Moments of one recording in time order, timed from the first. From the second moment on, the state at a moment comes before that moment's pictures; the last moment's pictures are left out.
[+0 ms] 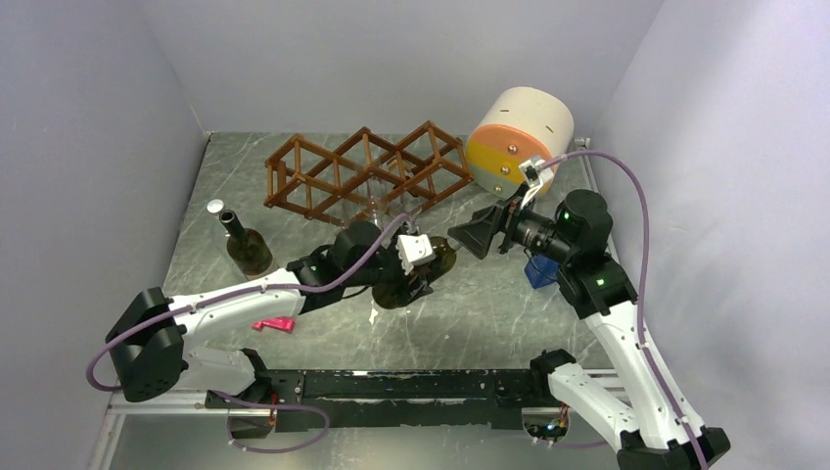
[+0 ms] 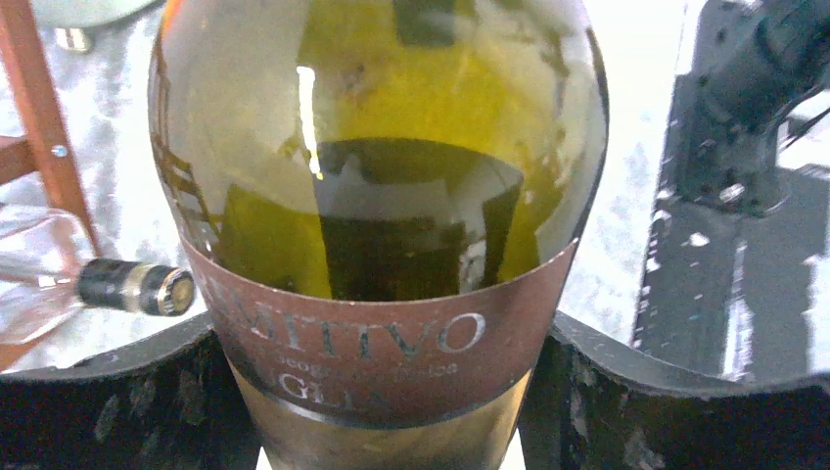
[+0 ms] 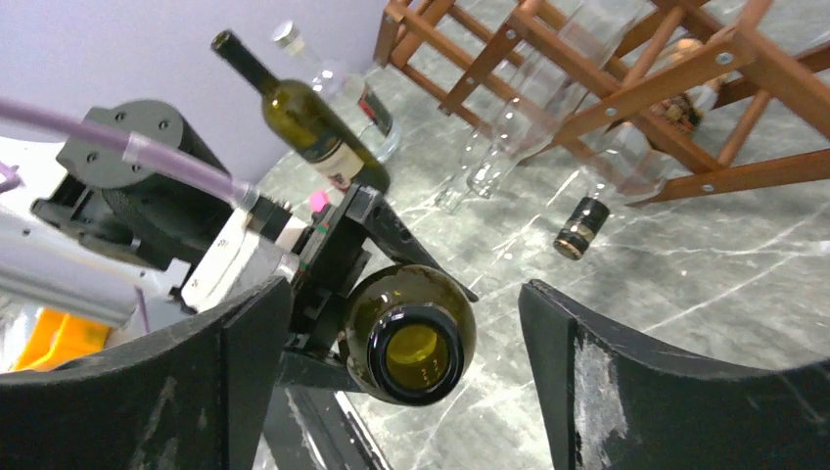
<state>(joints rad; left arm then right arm) -0.97 1.30 0.82 0.10 0.29 0.11 0.34 0.82 0.95 -0.29 -0.62 0.37</state>
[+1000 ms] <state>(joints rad) -0.94 1.47 1.21 -0.04 0.10 1.62 0.34 0.78 1.07 -0.57 -0.42 0.22</state>
